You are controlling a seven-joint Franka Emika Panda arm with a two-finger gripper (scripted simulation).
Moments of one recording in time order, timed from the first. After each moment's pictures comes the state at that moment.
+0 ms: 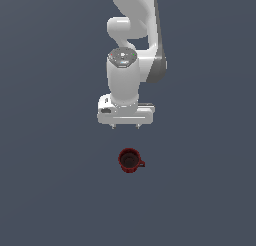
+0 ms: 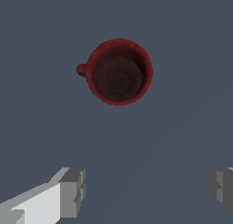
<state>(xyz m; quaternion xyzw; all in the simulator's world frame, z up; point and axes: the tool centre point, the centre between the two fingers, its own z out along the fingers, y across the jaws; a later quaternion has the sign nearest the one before) 0.000 -0.009 0.171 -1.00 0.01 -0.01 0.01</state>
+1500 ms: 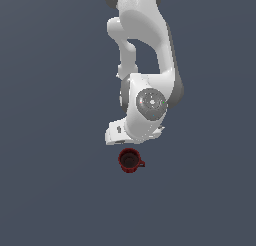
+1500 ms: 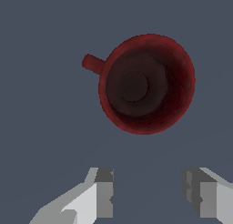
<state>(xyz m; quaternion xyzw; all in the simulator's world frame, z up) 0.044 0.010 0.134 -0.99 -0.10 0.12 -0.06</state>
